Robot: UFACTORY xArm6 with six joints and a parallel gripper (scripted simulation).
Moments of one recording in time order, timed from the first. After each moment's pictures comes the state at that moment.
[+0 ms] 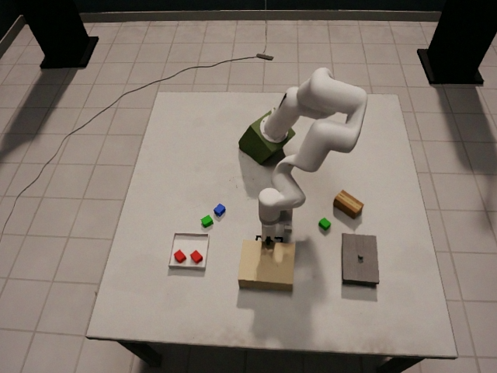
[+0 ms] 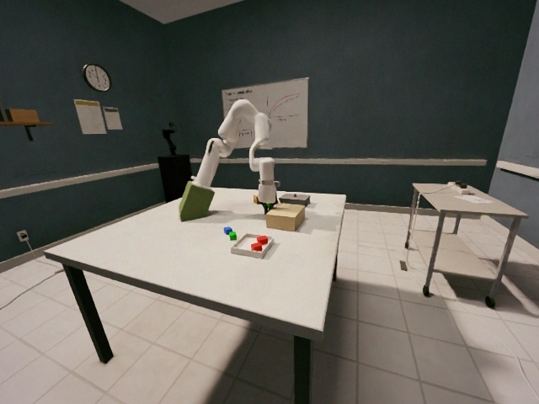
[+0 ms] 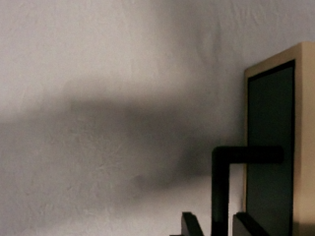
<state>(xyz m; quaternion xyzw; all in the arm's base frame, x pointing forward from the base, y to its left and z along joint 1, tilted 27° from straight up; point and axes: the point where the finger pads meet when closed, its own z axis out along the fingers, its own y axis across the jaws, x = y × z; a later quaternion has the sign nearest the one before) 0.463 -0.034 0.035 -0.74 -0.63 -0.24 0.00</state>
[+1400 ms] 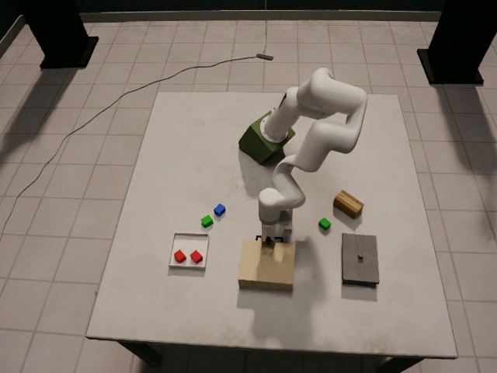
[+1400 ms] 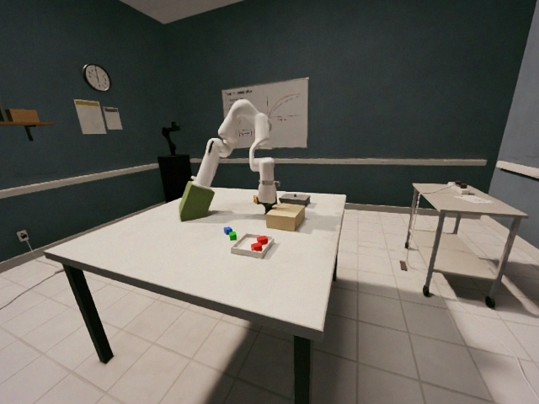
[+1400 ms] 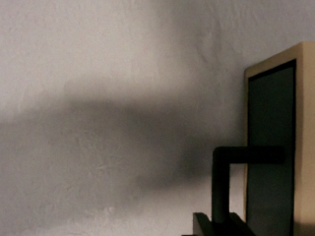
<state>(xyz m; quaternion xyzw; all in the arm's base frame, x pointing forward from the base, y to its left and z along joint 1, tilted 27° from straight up) 0.464 -0.034 0.034 -0.74 -0.63 -0.24 0.00</state>
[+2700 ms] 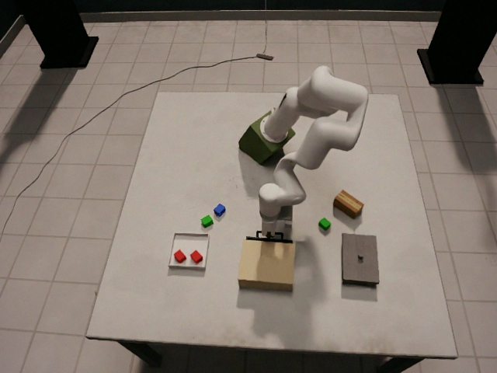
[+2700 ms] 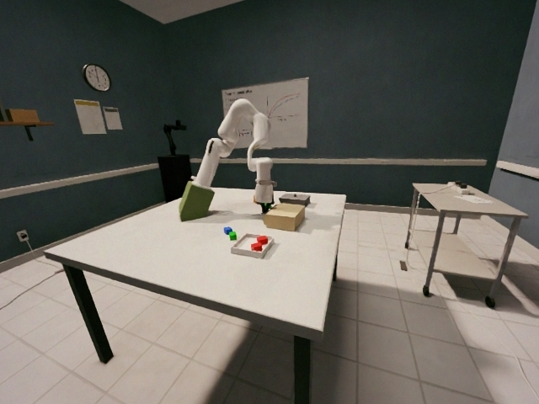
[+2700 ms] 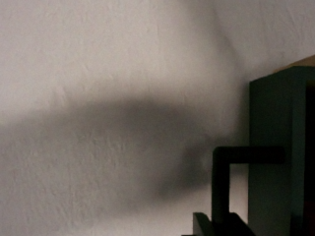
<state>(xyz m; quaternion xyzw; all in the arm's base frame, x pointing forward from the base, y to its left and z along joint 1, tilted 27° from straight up) 0.446 -0.030 0.028 -0.74 -0.63 -0.24 0.00</state>
